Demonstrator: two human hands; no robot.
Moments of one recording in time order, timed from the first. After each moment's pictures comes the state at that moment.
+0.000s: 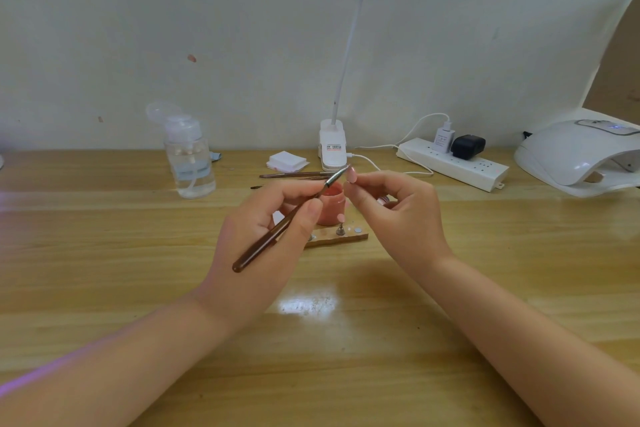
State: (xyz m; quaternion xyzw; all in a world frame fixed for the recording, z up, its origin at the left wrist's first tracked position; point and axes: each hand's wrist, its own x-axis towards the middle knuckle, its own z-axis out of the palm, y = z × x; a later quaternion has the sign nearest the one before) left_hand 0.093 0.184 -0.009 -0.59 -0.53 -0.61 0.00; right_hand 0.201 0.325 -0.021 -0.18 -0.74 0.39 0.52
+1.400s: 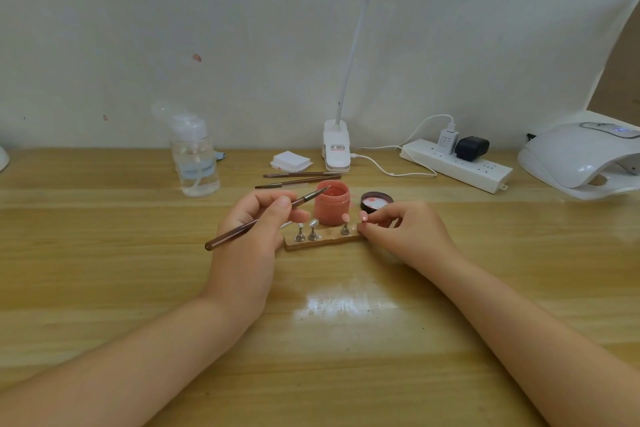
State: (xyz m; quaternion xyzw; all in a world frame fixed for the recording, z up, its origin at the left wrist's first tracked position) left_hand 0.077 0.195 -0.031 -0.34 -0.56 -0.73 -0.20; right_hand 0.211 0.357 -0.042 -0.39 -0.82 0.29 0.30
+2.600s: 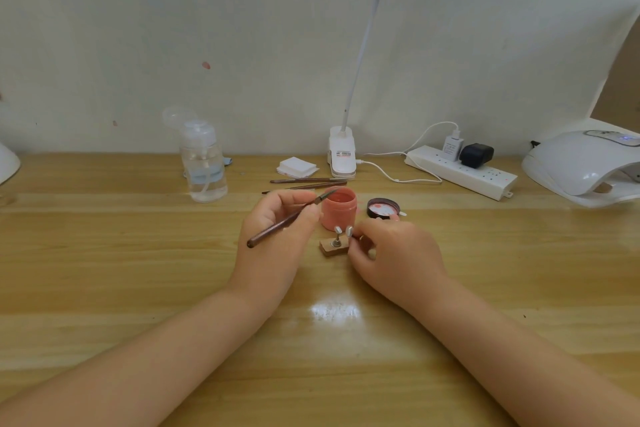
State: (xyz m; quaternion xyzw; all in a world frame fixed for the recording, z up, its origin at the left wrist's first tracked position) left_hand 0.073 0.212 -0.033 -0.37 -0.56 -0.72 -0.18; right_hand 0.200 0.317 -0.047 -0.31 -0.90 -0.01 0.30
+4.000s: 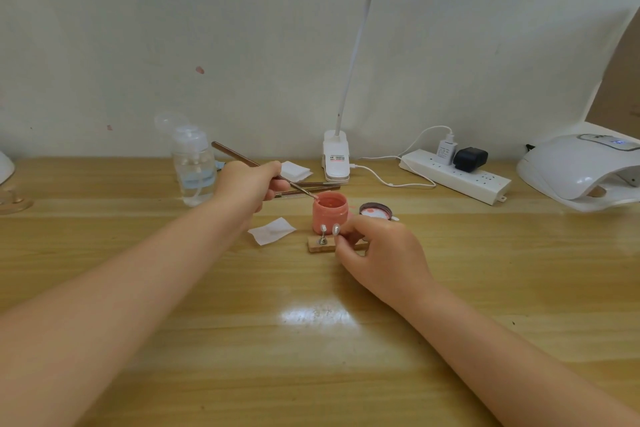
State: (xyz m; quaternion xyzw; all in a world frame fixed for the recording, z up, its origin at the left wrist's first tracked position) left_hand -0.002 0.271 0.006 -0.24 -0.71 -0.62 -0.23; right_hand 0.198 0.320 -0.045 -0.29 -0.87 0.15 0.36
